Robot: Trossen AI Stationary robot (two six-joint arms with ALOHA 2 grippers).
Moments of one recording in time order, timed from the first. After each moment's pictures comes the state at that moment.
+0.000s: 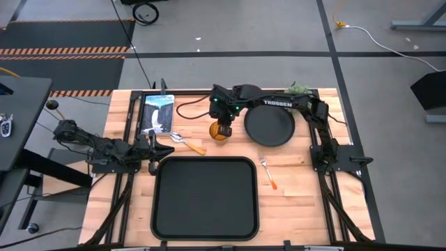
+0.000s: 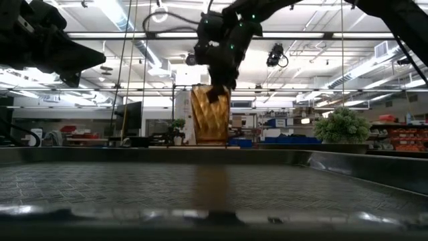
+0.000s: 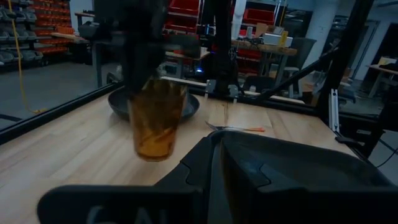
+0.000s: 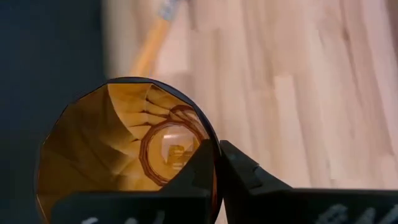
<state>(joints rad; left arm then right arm) -0.39 0.14 0.01 0.12 -0.56 -0.17 -0.30 2.06 1.89 -0.94 -0.17 -0.14</state>
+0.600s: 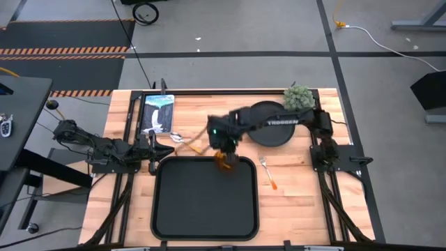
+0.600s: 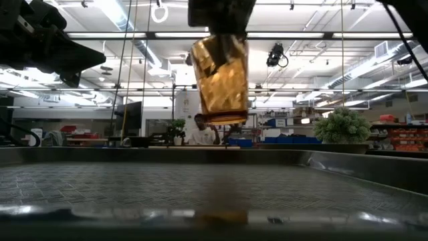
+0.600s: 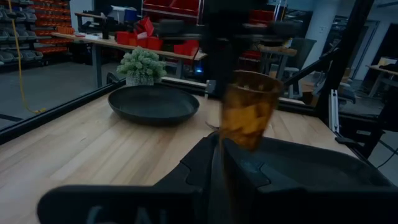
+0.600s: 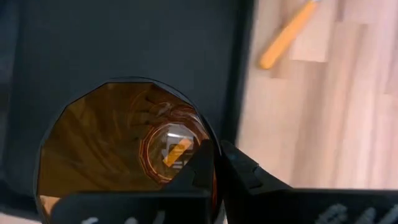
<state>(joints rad) -0.39 0.14 0.01 0.12 -0.56 -0.17 -0.02 2.01 1.93 -1.11 -0.16 -0.09</state>
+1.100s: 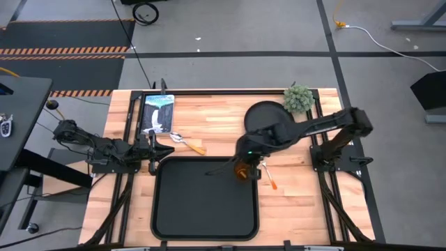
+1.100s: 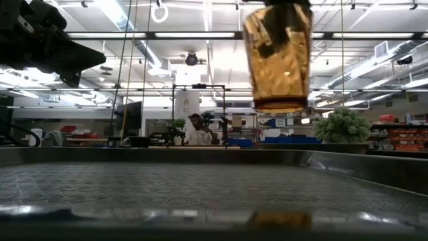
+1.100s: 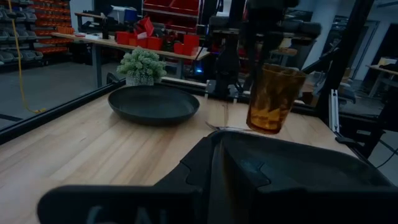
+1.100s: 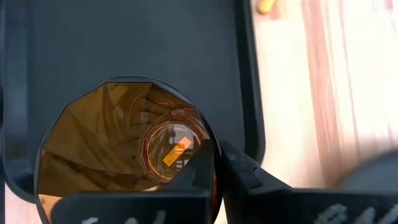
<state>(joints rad) -0.39 0.14 0.01 0.12 -0.56 -0.17 0.16 1.61 1.41 -0.91 0.04 0.27</state>
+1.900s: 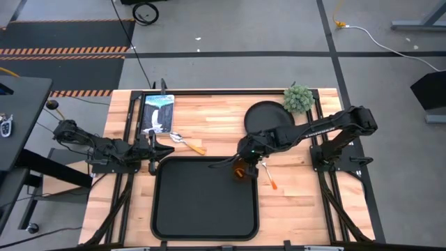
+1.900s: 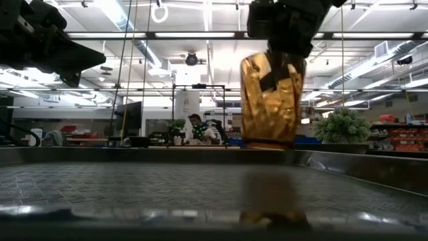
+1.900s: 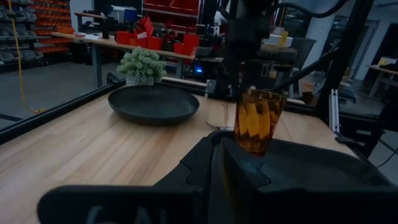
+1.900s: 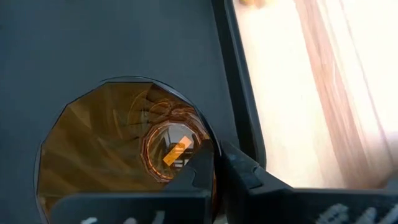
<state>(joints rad) -0.39 0.14 0.01 0.12 -0.56 -0.17 0.11 1.57 1.12 -0.58 0.03 0.31</state>
